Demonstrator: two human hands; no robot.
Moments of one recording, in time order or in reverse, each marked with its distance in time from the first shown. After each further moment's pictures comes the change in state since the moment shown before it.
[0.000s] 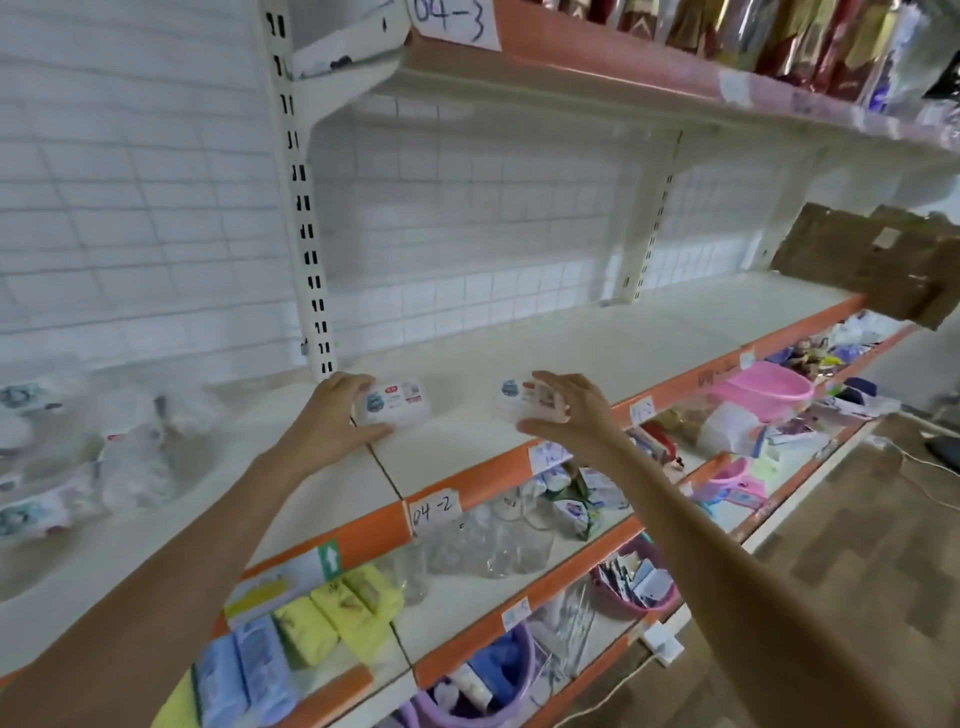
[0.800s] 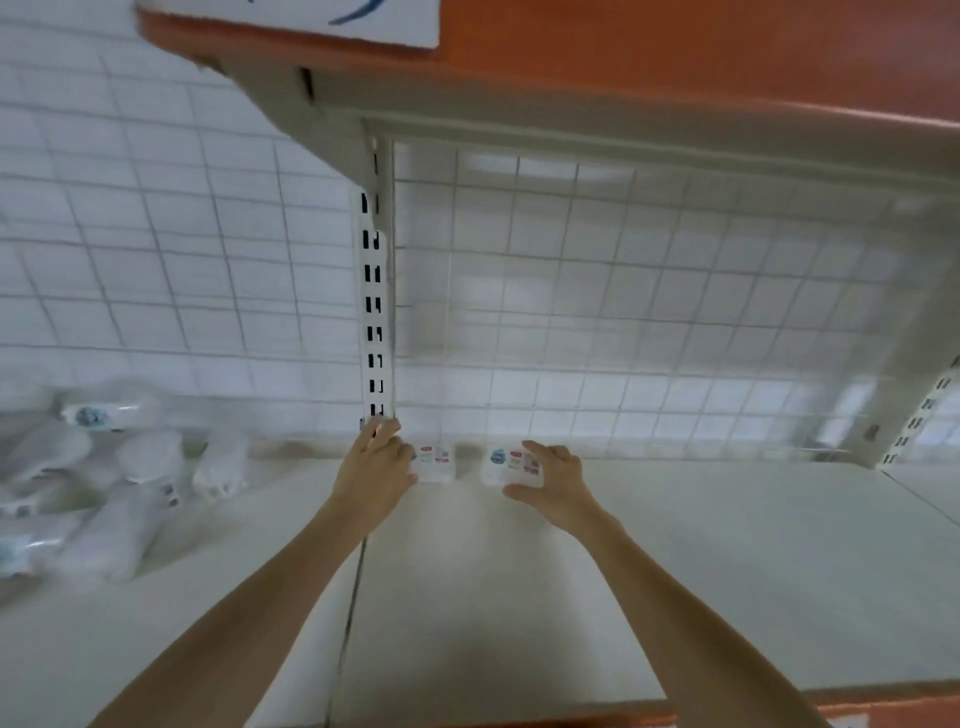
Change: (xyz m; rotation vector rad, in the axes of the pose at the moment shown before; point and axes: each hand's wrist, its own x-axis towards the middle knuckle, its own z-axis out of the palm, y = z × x) left_hand 0.114 -0.055 0.047 1.075 0.049 -0.193; right_hand 0.248 0.030 0.110 0.061 -0.431 -0.194
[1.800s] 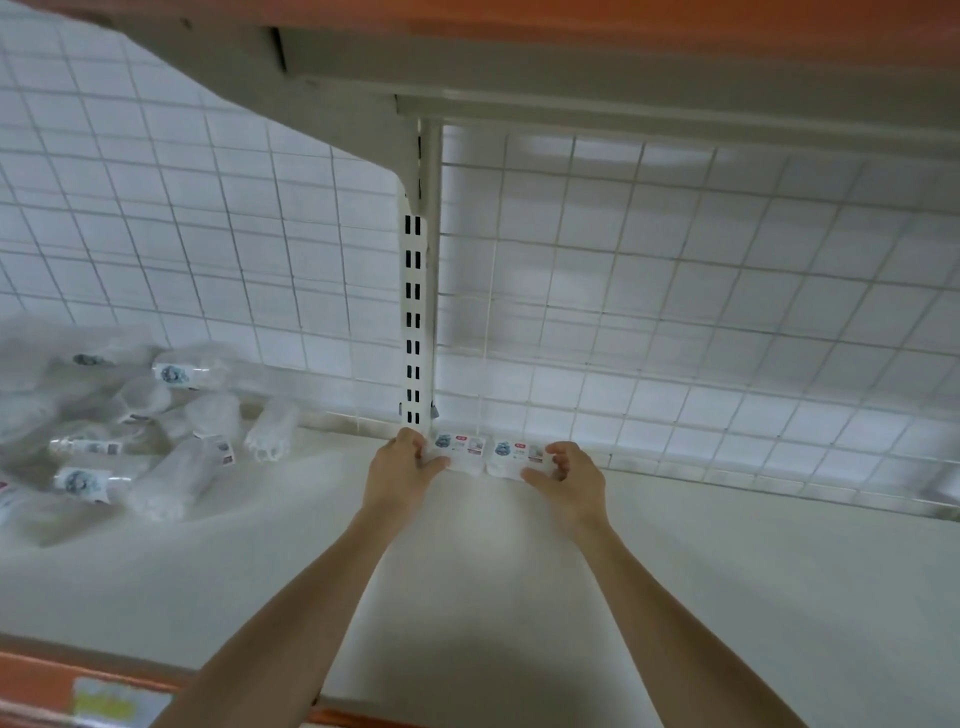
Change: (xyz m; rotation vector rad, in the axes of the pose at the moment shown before) left_hand -0.003 0.031 0.001 -1.028 0.044 -0.829; right_hand 0.026 0.004 0.025 0.430 0.167 -0.010
